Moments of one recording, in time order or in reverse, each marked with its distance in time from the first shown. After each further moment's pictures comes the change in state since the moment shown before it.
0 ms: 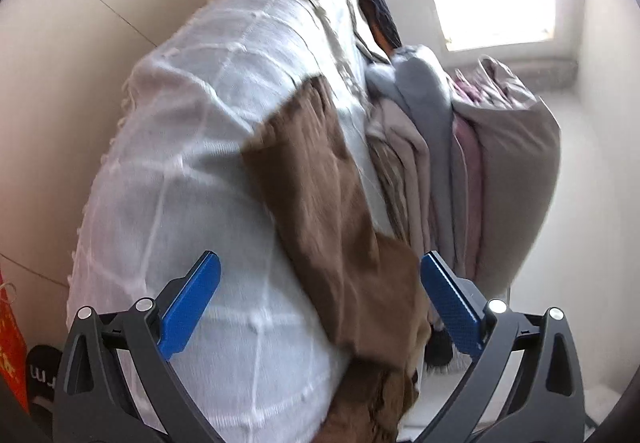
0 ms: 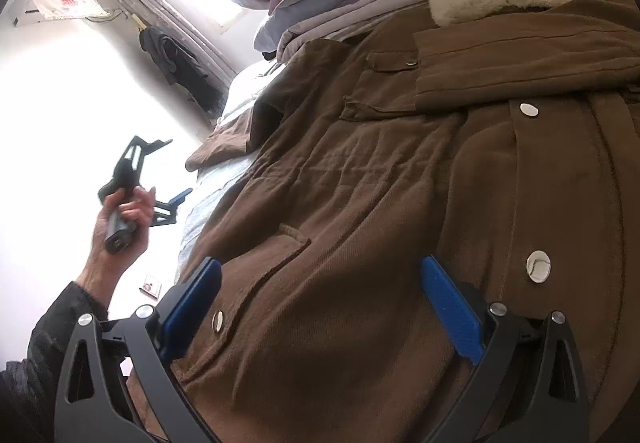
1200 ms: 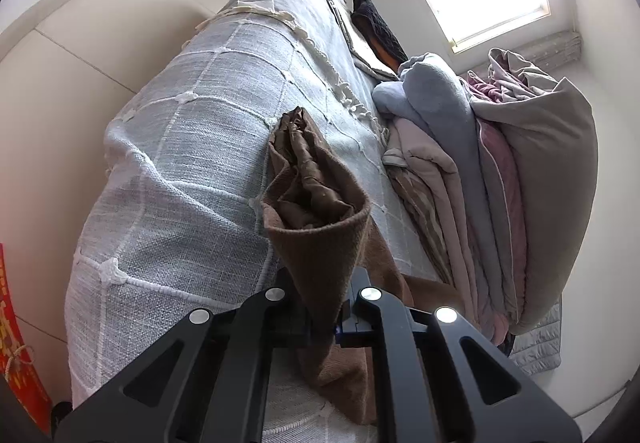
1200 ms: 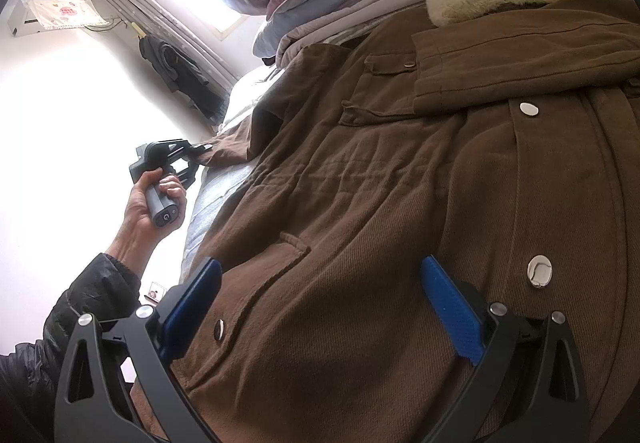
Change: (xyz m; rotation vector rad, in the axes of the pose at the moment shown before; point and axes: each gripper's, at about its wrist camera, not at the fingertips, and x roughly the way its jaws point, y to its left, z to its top) left arm 0.055 -0.035 0.025 0.163 -0.109 0.123; right arm 0.008 -0.004 0.006 0.016 -0.009 0.016
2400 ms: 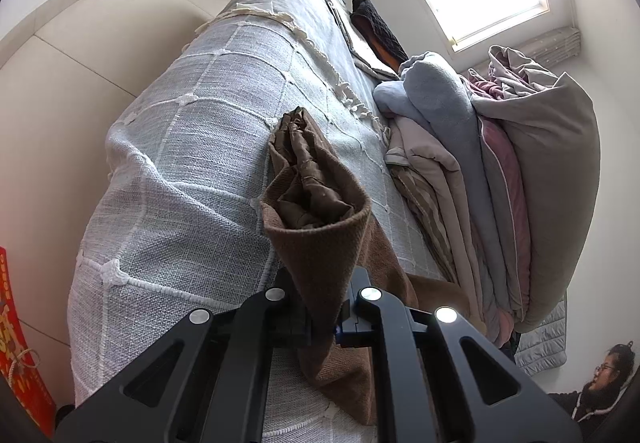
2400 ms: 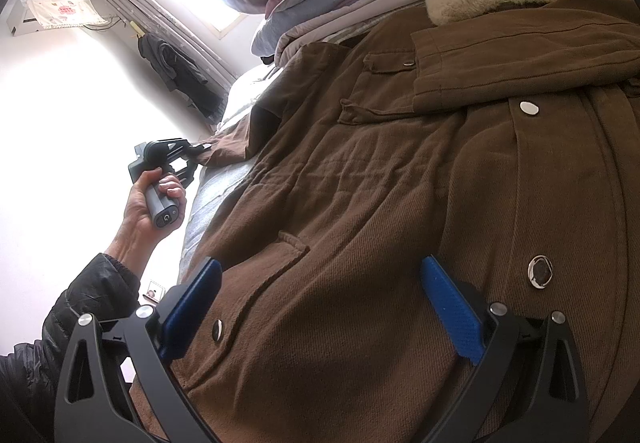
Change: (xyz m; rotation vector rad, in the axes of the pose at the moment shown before) left arm -0.002 0.002 -0.001 0.016 -0.002 0.010; right arm -0.001 0.000 0.000 0.000 0.001 -0.002
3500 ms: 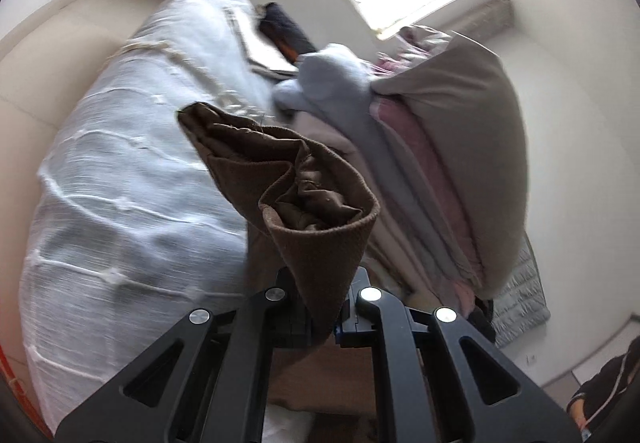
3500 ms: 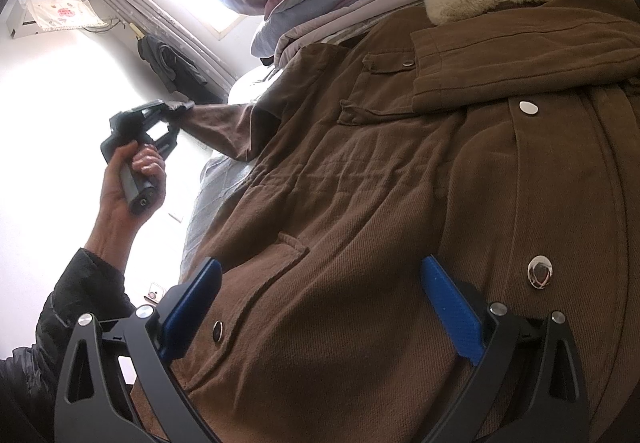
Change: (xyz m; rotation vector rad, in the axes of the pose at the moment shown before) left arm -0.037 -0.099 -0.028 0.195 -0.012 -0.206; right arm 0.001 -0.002 -0.002 0.005 -0.002 0.002
